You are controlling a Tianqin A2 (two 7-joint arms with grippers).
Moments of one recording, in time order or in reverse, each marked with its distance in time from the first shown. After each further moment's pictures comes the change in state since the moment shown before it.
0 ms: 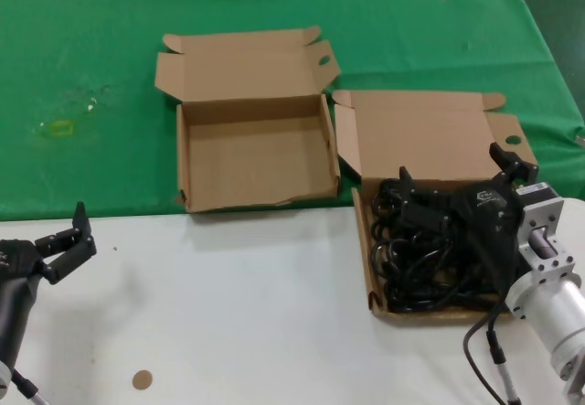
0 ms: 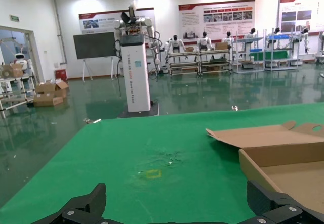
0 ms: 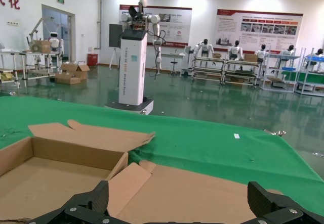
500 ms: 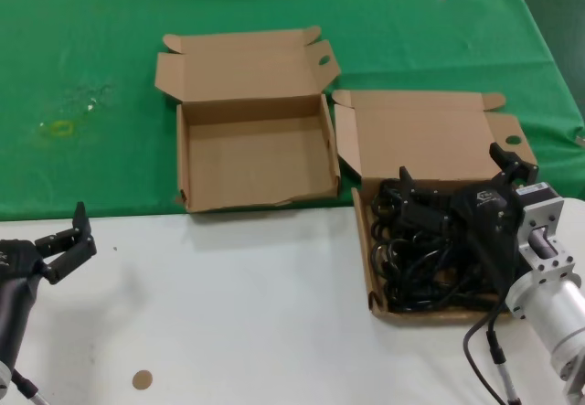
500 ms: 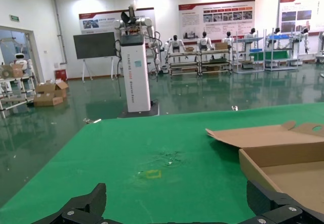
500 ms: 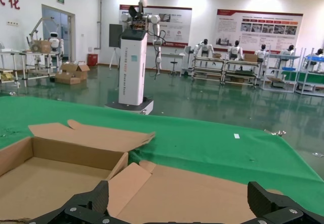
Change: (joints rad) left arm 0.000 0.000 0.000 0.000 0.000 0.000 0.000; right arm 0.000 0.000 0.000 0.000 0.000 0.000 0.000
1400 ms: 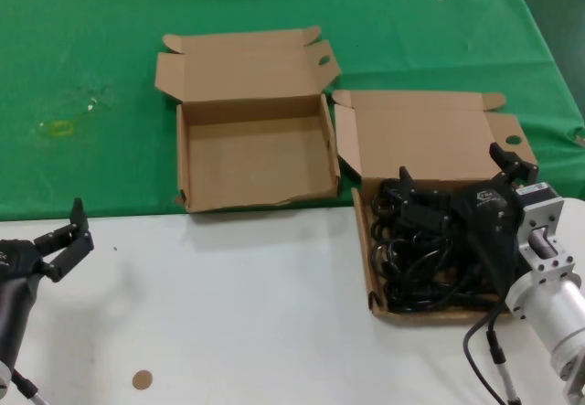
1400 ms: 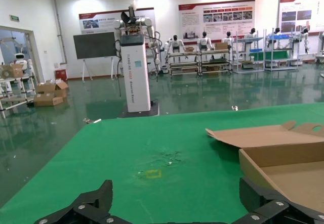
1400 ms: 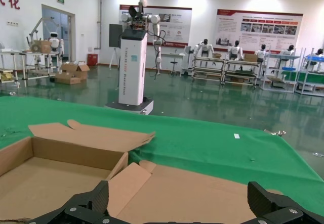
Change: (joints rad) left arm 0.000 0.000 0.000 0.000 0.000 0.000 0.000; right arm 0.000 0.000 0.000 0.000 0.000 0.000 0.000
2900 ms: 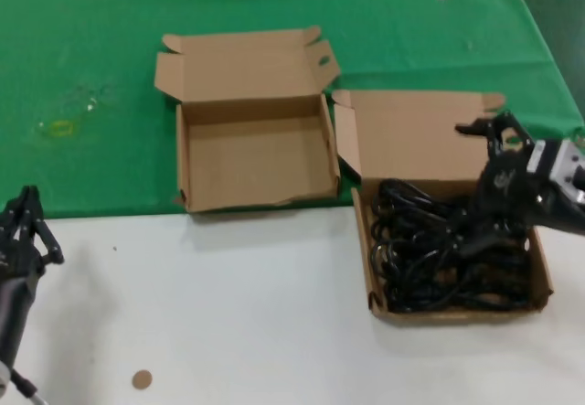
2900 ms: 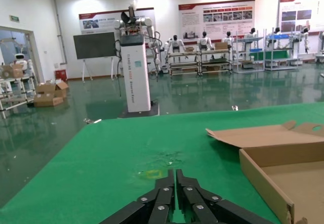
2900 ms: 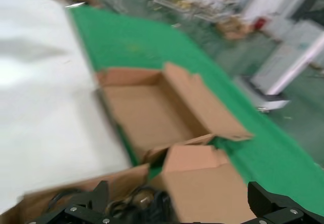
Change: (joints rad) left arm 0.000 0.000 0.000 0.000 0.000 0.000 0.000; right arm 0.379 0.695 -0.365 -0.031 0.021 -0.519 0.079
